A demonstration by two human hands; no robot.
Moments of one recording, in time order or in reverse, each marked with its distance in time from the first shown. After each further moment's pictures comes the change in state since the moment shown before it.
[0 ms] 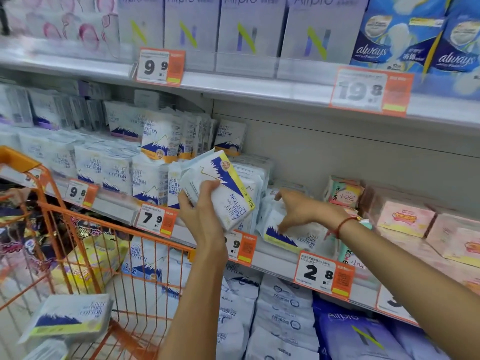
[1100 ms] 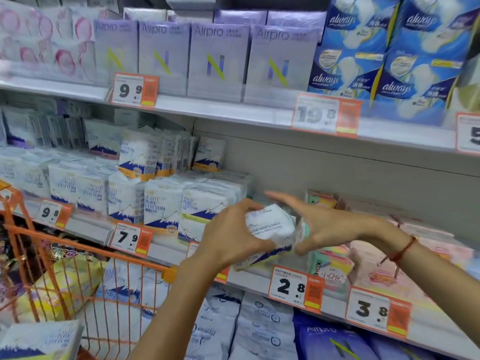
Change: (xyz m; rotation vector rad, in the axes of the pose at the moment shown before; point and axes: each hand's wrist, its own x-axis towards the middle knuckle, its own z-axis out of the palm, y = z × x) left_hand -0.027 -0.003 0.035 1.348 -0.793 0.473; right_hand -0.089 0.041 -0.044 0.252 -0.039 -0.375
